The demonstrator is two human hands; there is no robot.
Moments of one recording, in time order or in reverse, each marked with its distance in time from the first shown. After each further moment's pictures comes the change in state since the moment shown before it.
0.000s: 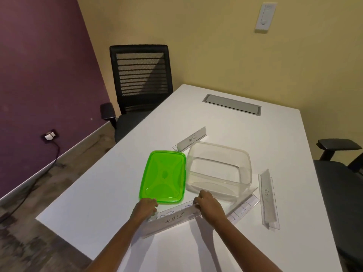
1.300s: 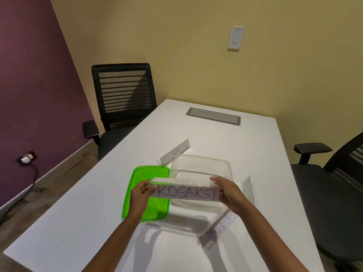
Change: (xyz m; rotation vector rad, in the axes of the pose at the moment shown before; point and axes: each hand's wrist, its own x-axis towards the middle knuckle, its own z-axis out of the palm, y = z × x) left_hand -0.005 0.076 0.016 -0.505 0.169 0.466; right_hand -0.022 0.058 -0.114 1.490 0.131 0.425
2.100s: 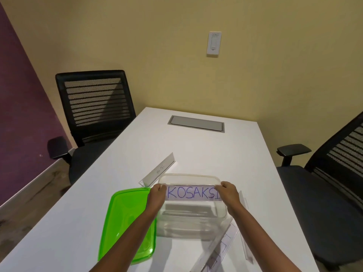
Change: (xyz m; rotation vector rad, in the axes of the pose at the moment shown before) left_hand 0.079 0.028 0.106 0.263 -0.169 -0.182; right_hand 0.075 -0.024 -0.026 -0.298 0.502 -0.028
